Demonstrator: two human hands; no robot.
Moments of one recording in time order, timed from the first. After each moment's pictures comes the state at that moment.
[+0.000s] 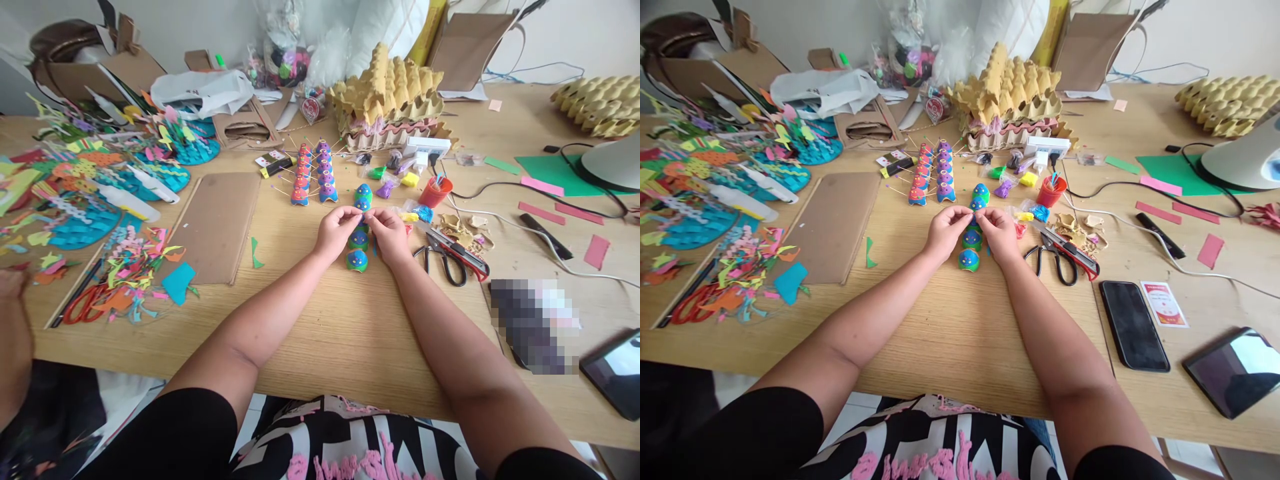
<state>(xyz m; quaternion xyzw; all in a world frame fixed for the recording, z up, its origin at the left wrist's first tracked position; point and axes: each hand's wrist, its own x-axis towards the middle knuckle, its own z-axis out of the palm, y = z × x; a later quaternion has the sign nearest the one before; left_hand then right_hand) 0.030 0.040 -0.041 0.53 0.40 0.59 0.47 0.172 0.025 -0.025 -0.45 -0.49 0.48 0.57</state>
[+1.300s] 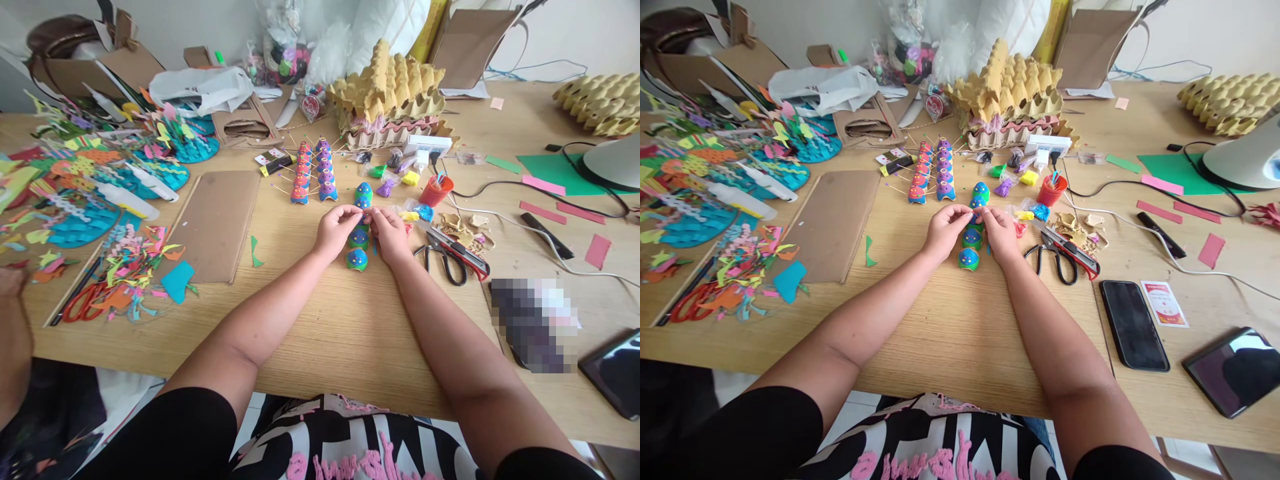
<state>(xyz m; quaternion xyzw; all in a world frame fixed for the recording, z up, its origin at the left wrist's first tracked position) 0.029 0.037 -0.037 0.53 0.40 0.59 0.47 0.174 0.032 -0.034 -0.46 -0.50 0.48 0.56</state>
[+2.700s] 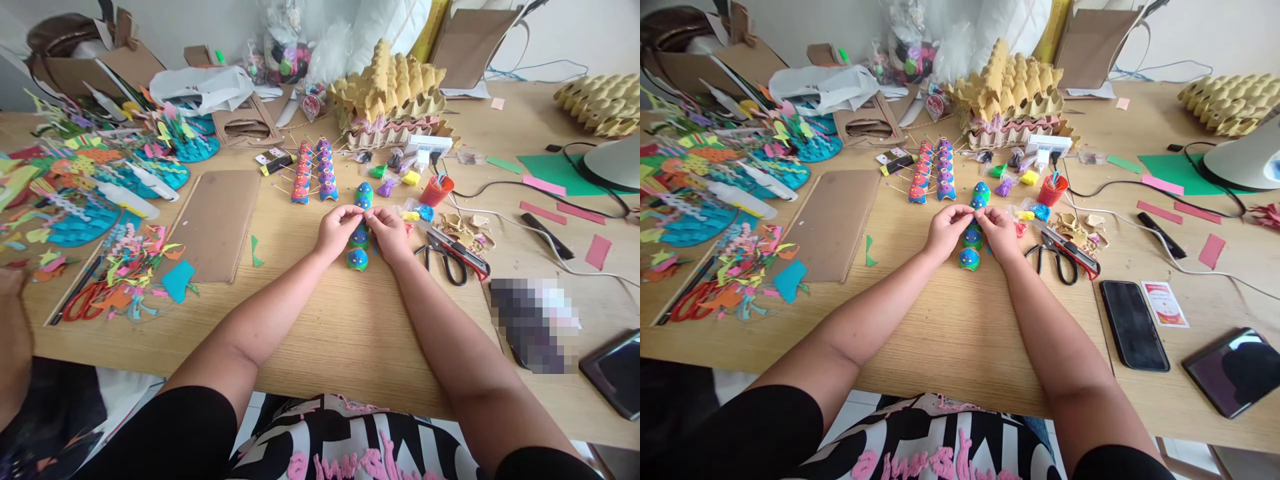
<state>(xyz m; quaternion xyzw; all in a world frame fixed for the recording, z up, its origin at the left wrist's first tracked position) 0.029 0.040 -0.043 0.55 0.40 0.58 0.45 0.173 0.027 -0.027 -0.45 -0.50 0.50 0.55</state>
